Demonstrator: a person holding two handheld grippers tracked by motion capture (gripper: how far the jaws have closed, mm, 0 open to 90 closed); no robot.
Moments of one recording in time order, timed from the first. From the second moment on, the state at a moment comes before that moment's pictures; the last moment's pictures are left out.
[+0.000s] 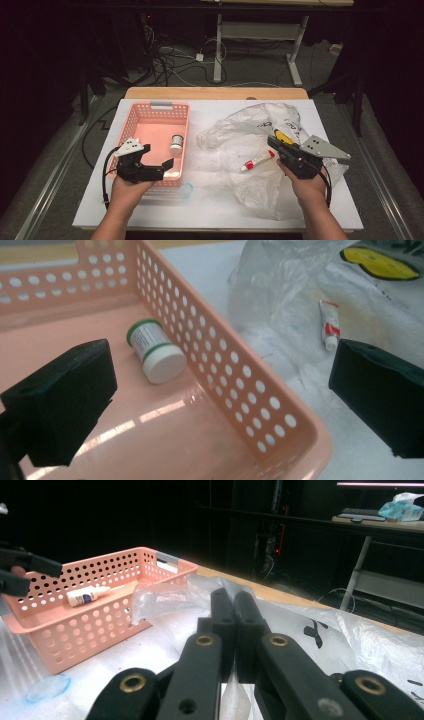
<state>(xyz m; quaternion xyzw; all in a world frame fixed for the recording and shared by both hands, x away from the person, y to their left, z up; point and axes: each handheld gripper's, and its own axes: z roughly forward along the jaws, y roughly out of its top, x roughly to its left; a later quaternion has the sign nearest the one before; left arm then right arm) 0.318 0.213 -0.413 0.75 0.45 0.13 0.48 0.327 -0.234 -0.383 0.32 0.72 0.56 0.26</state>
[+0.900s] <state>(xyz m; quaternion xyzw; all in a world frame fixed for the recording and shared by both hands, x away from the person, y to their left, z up) 0.411 0.198 -0.407 0.76 0.50 0.12 0.40 0.328 -0.236 -0.383 0.33 0.71 0.57 0.26</state>
